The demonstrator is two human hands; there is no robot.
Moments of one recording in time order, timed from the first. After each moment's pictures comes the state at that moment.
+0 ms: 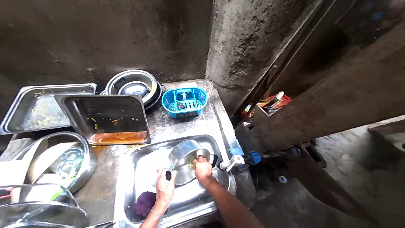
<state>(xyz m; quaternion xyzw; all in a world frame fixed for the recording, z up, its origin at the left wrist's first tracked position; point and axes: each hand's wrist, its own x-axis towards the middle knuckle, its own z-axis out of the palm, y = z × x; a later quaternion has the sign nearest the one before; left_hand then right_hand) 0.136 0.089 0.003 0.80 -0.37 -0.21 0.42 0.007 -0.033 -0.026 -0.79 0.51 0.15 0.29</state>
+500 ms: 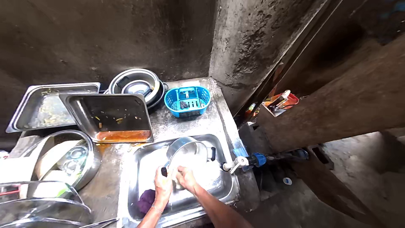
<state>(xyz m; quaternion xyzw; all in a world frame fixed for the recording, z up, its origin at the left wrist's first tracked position) 0.148 0.086 -0.005 0.83 -0.30 -0.20 0.43 0.051 0.009 -0.036 -0.68 0.42 -0.03 0.60</state>
